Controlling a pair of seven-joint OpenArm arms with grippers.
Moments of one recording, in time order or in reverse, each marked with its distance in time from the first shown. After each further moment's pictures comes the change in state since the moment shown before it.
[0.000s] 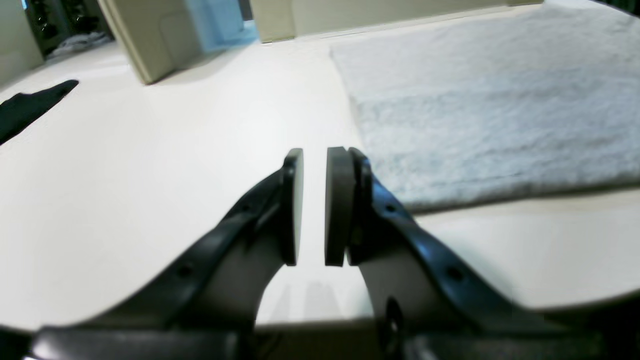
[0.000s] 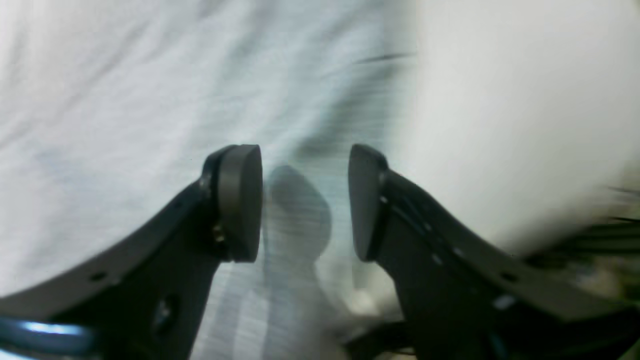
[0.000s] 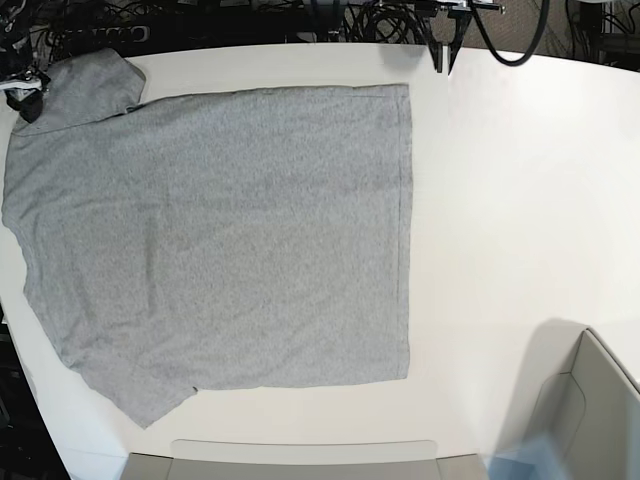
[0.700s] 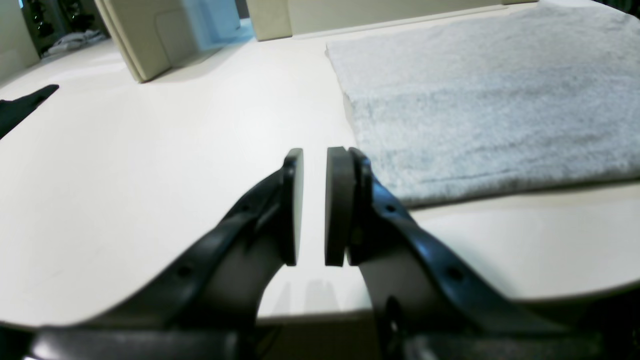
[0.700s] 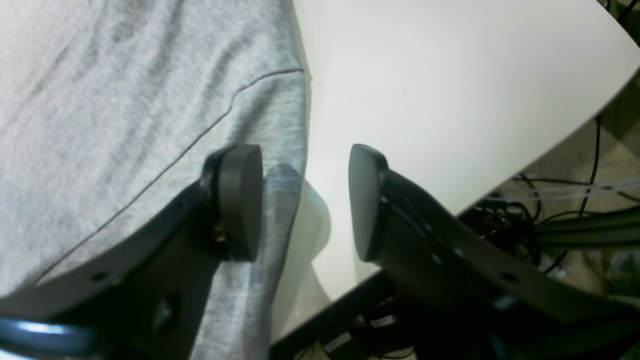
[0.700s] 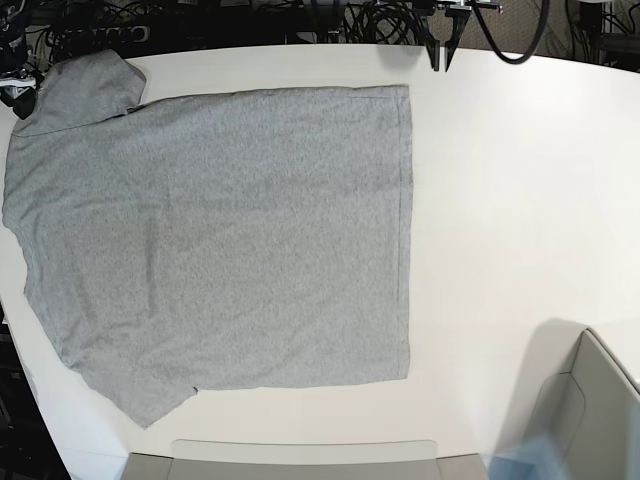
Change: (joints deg) left arm 0.2 0.0 0.2 0.0 0.2 0.0 0.0; right arm 5.2 -0.1 4.9 -6.8 -8.3 5.2 1.6
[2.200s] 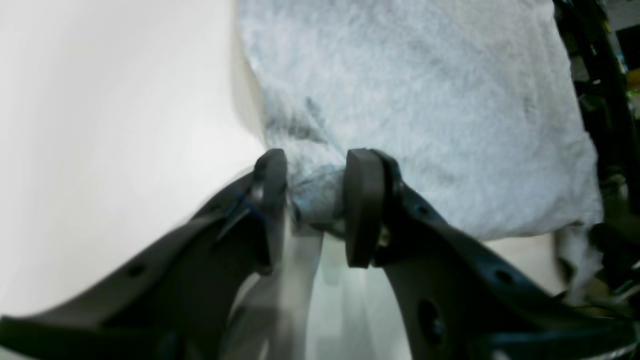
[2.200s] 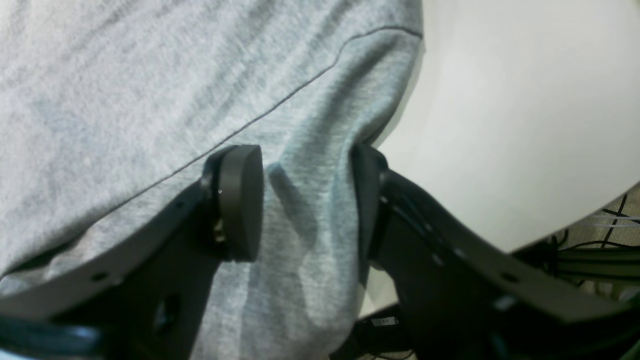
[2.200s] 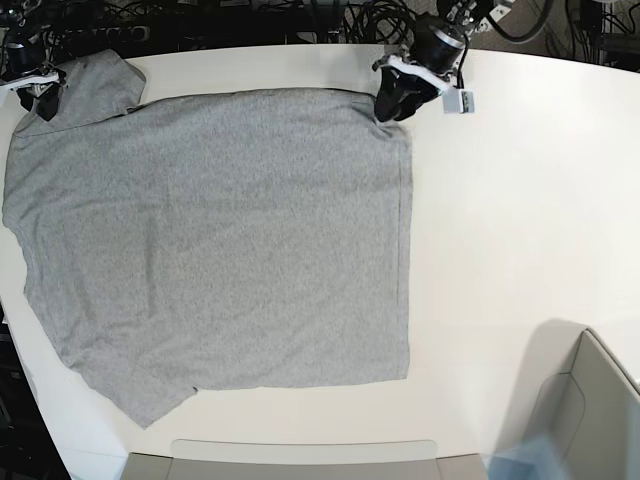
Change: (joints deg) left arm -15.1 -28.9 35.2 26.6 -62.8 -2.4 58.8; right arm 0.2 -5.1 0.3 4.9 -4.2 5.7 -1.6
